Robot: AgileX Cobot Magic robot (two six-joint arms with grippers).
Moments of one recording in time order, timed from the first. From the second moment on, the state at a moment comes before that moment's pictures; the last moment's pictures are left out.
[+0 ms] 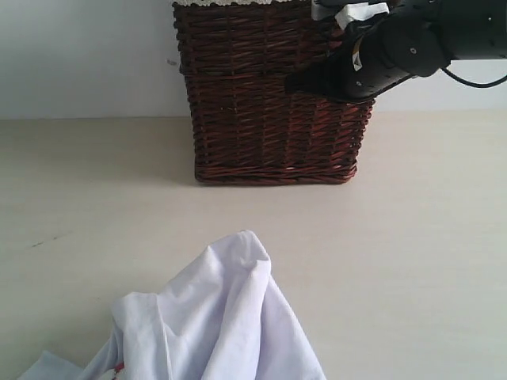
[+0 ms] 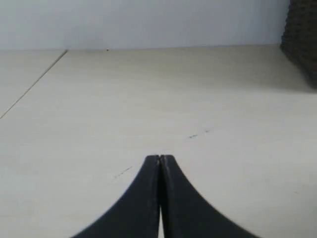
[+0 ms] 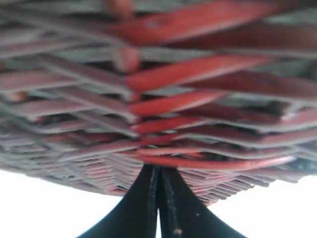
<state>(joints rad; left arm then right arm) 0.09 0.00 0.00 -0.01 0.37 0.07 0.43 1.85 -1.36 -0.52 0.39 0.64</state>
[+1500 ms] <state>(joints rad) 0.09 0.00 0.00 -0.01 0.37 0.07 0.66 1.65 -1.36 0.48 0.81 -0.53</state>
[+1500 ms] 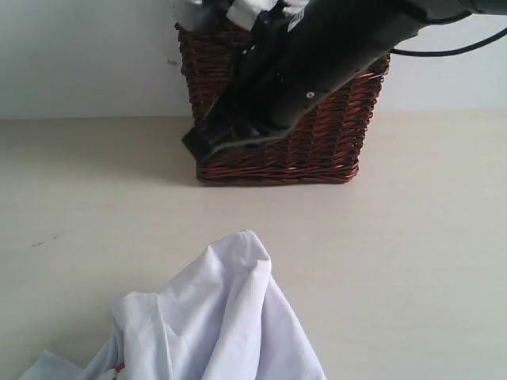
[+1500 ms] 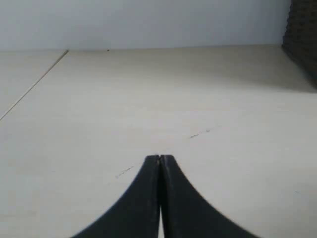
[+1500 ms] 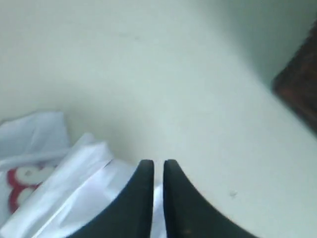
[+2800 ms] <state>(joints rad) 0.09 0.00 0.00 -0.01 0.37 0.07 1.10 1.85 -1.42 -0.26 1.03 0.01</state>
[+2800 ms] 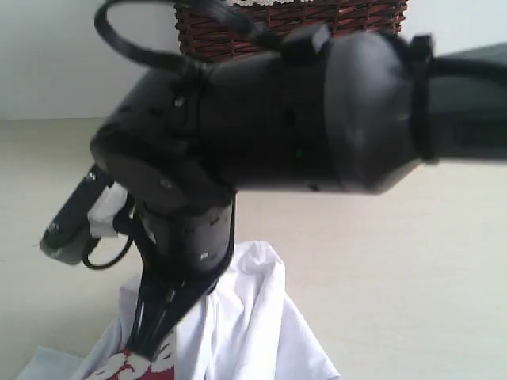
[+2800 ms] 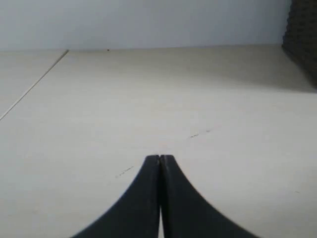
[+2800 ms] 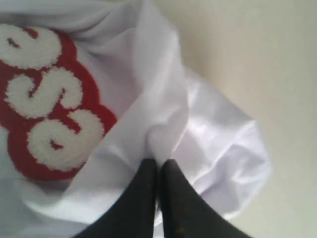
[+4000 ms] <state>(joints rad) 0.09 0.00 0.00 -0.01 0.37 0.07 1.11 1.87 -1.55 -0.94 1.19 0.39</state>
